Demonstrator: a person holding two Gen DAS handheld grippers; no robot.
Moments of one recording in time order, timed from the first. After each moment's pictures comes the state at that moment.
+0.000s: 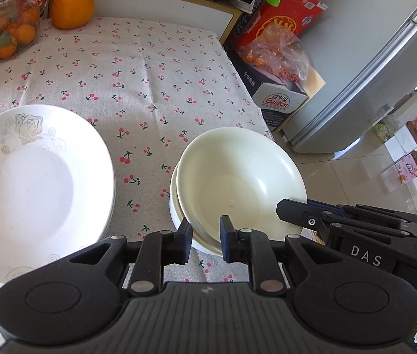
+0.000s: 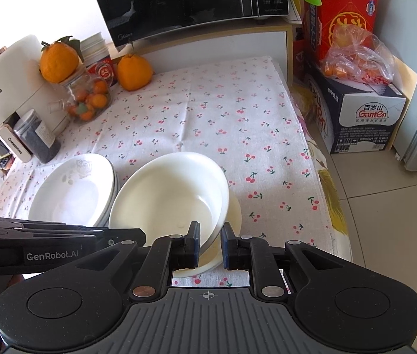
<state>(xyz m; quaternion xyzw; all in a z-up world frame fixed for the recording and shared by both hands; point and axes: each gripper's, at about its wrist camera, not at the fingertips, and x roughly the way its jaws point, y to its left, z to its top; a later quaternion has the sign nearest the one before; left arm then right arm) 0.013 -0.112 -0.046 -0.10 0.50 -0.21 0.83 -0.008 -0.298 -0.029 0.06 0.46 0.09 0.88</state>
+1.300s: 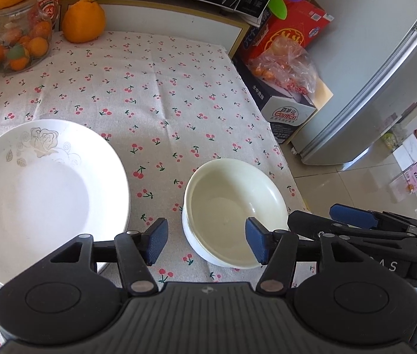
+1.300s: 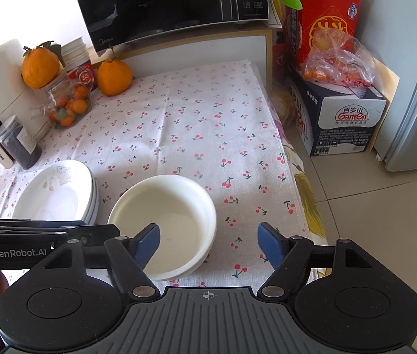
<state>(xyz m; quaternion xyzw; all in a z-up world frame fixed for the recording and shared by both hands) 0.016 -0.107 -0.039 -0.10 0.48 -0.19 0.85 -0.007 -0.309 -0.025 0.06 0.46 0.04 0.89</state>
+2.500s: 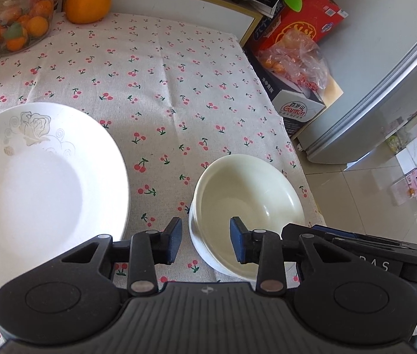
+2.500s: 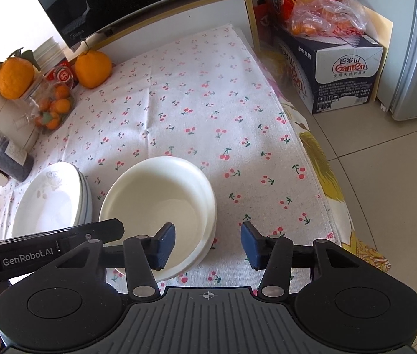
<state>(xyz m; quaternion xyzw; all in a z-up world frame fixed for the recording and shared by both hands) 0.035 -0.109 -0.060 -0.11 0.51 -0.18 0.84 0.009 -0.314 -0.058 0.13 0.51 0.03 0.85</state>
